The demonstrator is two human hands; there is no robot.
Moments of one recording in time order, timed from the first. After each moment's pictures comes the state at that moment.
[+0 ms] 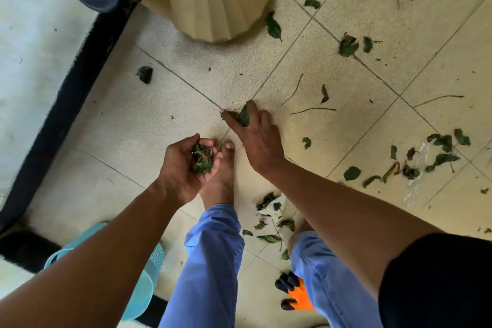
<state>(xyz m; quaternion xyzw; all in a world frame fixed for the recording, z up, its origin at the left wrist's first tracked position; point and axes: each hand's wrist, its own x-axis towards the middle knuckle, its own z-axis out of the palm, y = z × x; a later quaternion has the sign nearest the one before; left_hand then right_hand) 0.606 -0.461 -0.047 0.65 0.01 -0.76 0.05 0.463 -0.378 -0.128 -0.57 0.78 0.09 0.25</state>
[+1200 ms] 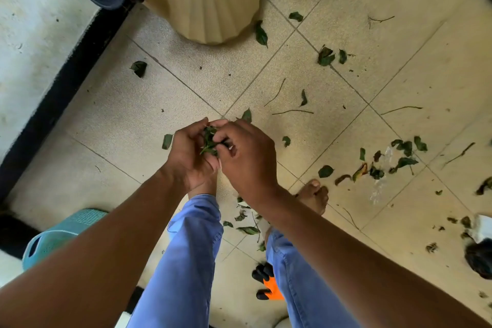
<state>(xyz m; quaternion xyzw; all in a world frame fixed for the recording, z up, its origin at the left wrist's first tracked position) 0.563 -0.448 -0.011 0.55 0.05 -0.83 0.09 0.466 -0.368 0.019 -0.44 0.79 -0.31 0.30</state>
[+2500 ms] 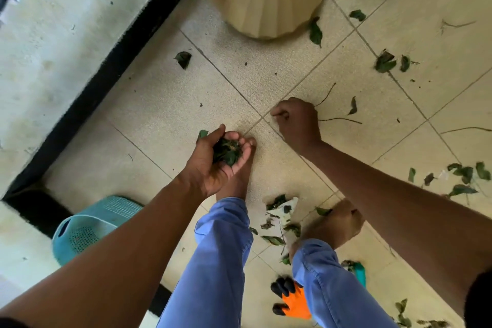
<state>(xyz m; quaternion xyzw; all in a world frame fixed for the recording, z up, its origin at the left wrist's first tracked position) 0.619 -0.449 -0.049 0.57 0.14 -0.80 0.14 0.417 -0.404 -0.123 -0.47 0.79 -0.20 0.35</state>
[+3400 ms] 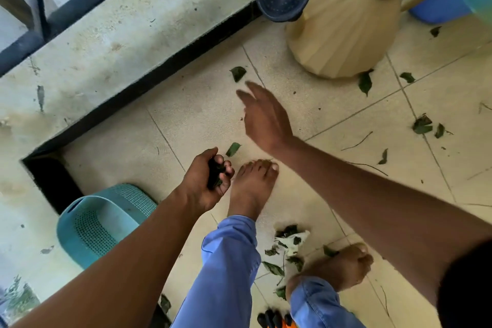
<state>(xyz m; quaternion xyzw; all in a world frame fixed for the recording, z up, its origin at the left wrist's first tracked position) 0.700 -0.460 -0.051 0.66 0.18 -0.71 0.17 0.539 -0.518 -0.098 -0.71 0.65 -0.07 0.28</state>
